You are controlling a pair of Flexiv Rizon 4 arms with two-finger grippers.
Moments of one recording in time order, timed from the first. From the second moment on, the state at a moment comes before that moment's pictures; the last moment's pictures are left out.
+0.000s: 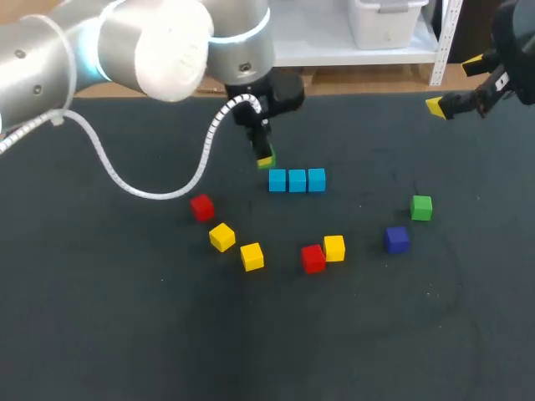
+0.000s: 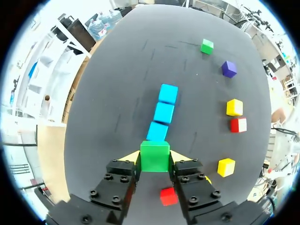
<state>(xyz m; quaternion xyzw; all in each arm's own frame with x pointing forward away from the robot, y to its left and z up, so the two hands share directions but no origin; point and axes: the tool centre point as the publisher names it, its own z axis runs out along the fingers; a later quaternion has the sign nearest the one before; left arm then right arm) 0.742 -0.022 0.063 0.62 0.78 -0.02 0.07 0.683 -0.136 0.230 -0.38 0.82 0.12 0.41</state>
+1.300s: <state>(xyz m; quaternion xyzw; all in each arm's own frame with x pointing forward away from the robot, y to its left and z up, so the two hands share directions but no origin) 0.754 -0.055 0.038 0.70 0.71 -0.01 0.06 0.683 -0.136 0.230 -0.38 0.82 0.12 0.41</state>
